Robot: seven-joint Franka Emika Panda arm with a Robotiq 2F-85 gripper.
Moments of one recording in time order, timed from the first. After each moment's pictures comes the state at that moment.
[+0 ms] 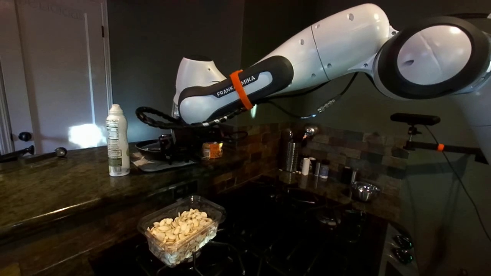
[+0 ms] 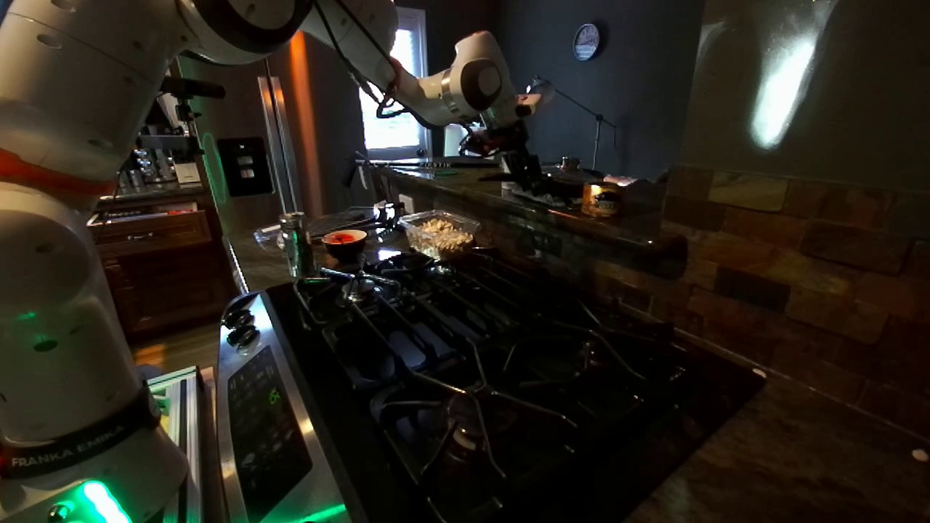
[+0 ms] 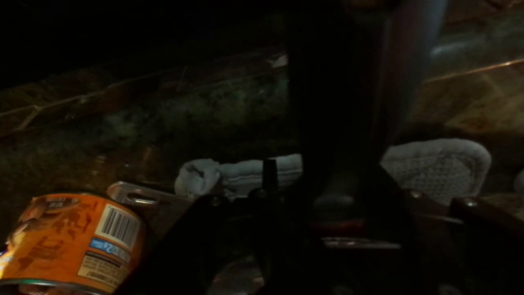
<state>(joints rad) 0.25 0.55 -0.07 -1.42 -0.25 2.38 0.60</state>
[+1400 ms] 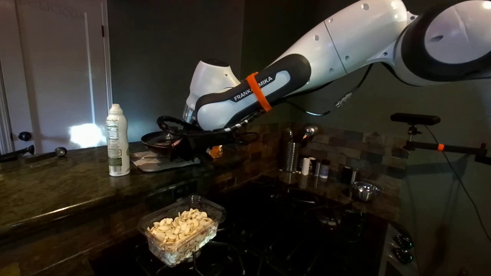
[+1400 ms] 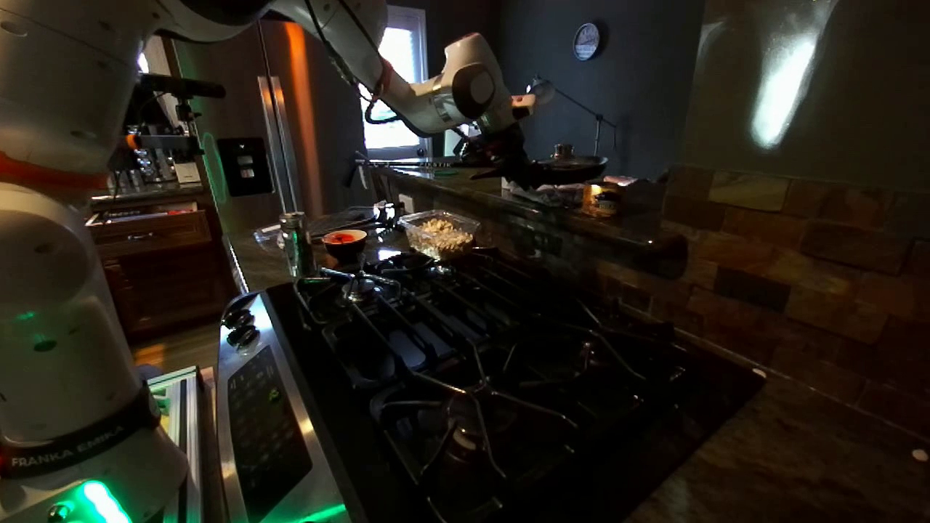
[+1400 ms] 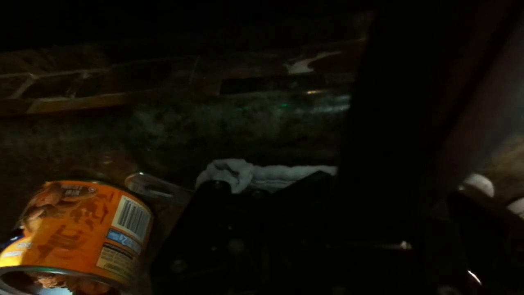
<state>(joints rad) 0.25 0.43 -0.08 -1.63 -0.26 2.54 0.46</state>
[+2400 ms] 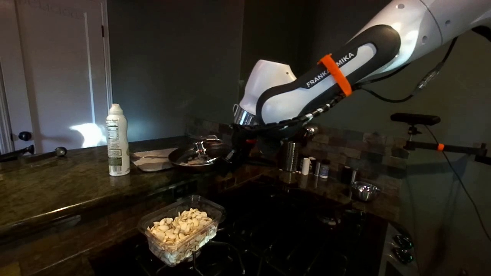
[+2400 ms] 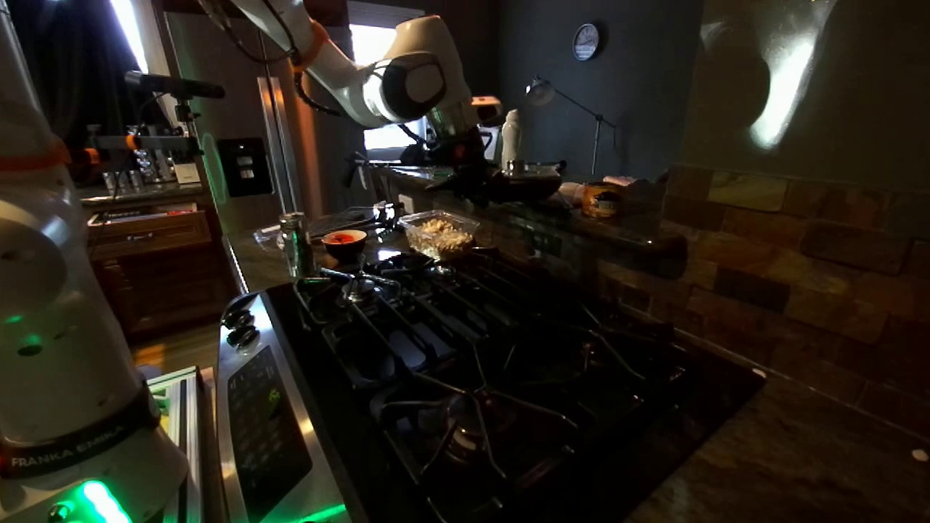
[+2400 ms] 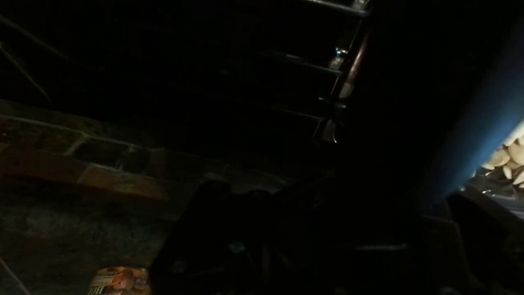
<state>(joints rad) 0.12 0.00 0.00 -2.24 -0.14 2.64 -0.02</state>
